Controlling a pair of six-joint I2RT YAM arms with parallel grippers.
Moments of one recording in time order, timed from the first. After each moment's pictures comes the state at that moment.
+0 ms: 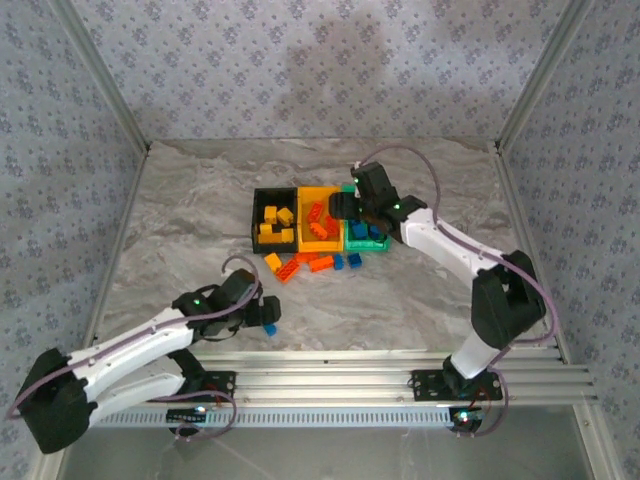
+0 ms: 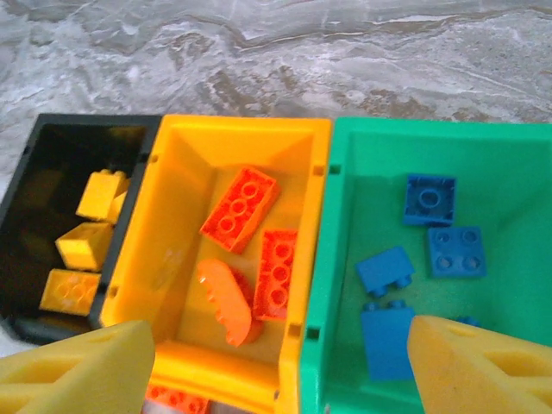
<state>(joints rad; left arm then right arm) -0.83 0.95 0.47 -0.61 -0.10 -0.85 0.57 1.60 1.23 -0.35 0.08 0.41</state>
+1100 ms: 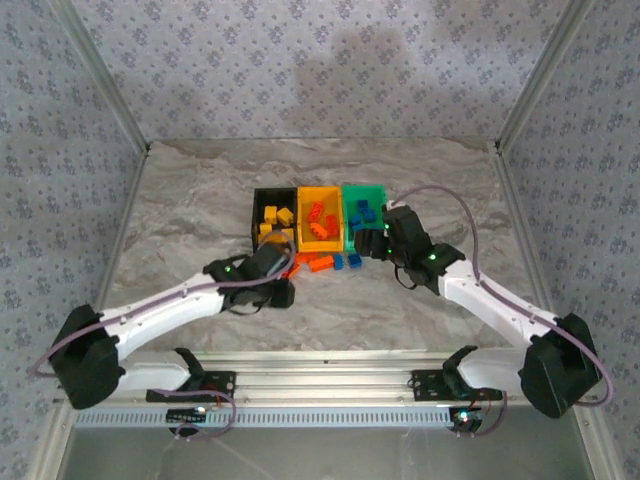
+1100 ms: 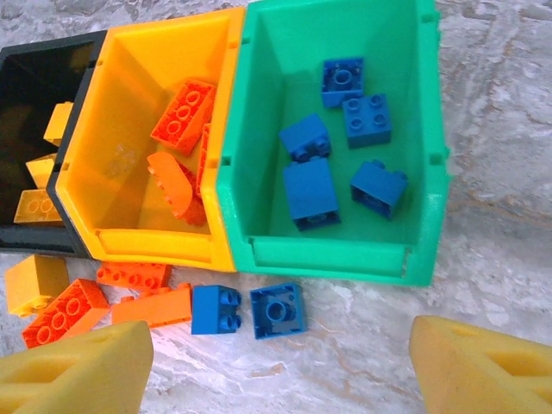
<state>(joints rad) -0.88 1.27 0.87 -0.66 -0.03 -0.68 0.59 1.18 0.81 -0.35 0.15 0.50</state>
